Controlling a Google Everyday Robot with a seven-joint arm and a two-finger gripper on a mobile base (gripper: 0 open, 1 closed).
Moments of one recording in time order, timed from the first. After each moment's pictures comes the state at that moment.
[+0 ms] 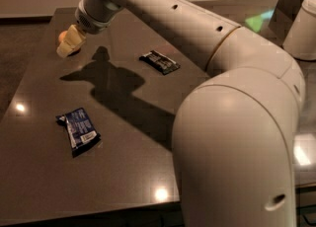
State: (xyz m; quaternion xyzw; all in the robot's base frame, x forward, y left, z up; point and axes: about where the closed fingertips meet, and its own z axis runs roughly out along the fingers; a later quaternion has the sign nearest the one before) arm 0.726 0.219 0.902 -0.50 0.79 0.15 0.33
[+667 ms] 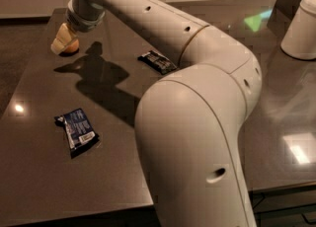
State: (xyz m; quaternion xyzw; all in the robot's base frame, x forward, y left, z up) arm 0.758 0.252 0.891 -0.48 0.80 0.13 0.33
